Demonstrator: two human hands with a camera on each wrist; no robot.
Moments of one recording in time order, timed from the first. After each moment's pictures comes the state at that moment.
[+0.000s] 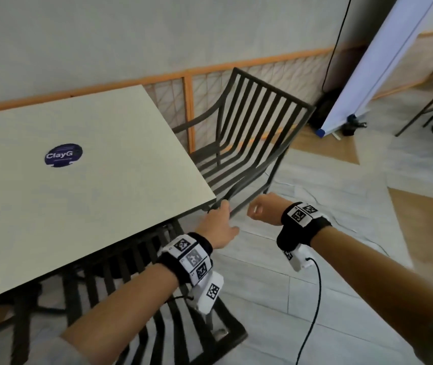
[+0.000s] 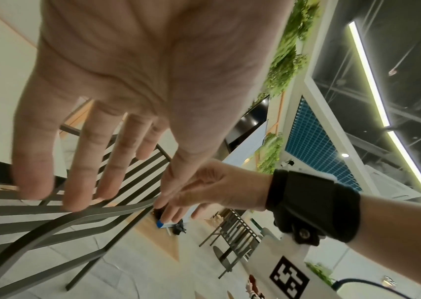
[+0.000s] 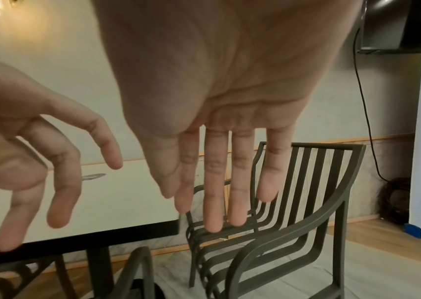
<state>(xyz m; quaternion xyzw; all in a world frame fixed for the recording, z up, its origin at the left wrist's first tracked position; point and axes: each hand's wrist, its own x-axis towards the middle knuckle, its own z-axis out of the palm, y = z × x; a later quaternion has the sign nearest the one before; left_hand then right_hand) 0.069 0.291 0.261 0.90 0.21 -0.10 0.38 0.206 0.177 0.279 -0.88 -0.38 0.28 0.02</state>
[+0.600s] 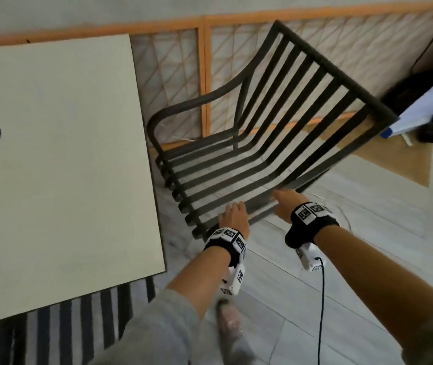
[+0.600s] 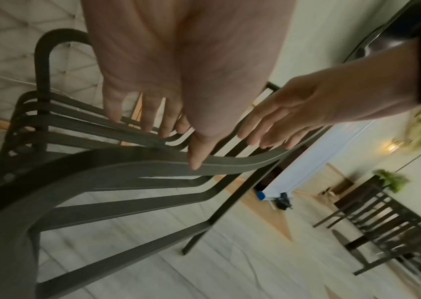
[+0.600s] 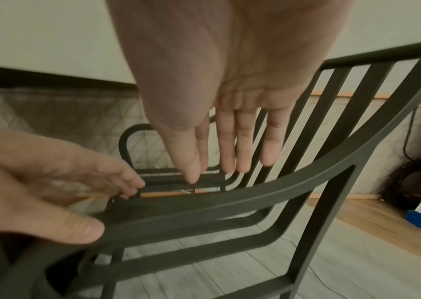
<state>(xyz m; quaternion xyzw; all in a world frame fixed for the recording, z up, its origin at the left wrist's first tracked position) 0.420 0.335 0.039 0.89 0.35 -0.12 0.28 0.561 0.263 0.089 -0.87 -0.42 0.25 -0.10</state>
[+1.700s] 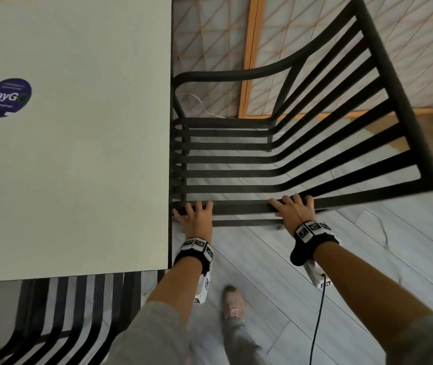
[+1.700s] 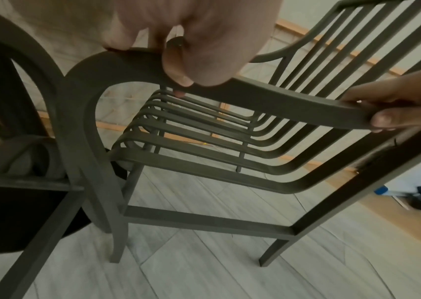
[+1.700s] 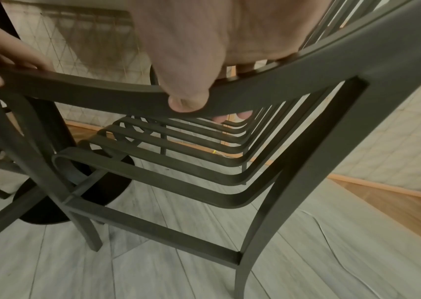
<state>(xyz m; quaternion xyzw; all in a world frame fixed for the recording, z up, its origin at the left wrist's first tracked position) 0.342 0.392 -0.021 0.82 0.54 -0.10 0.13 0.556 0.289 0.002 -0.81 -0.55 0.16 -0.15</state>
